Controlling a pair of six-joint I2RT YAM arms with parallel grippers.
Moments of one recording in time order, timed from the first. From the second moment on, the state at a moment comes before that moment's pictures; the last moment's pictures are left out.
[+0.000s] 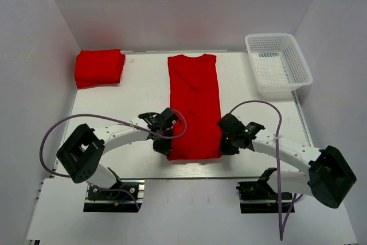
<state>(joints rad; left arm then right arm) -0.82 1.49 0.84 -0.66 0.06 -0.69 0.80 1.17 0.64 -0.66 0.05 0.88</state>
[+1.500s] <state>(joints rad) -0.52 2.06 1.74 -0.71 -0.13 -0.39 0.46 1.91 1.55 -0.73 0.09 0.41</state>
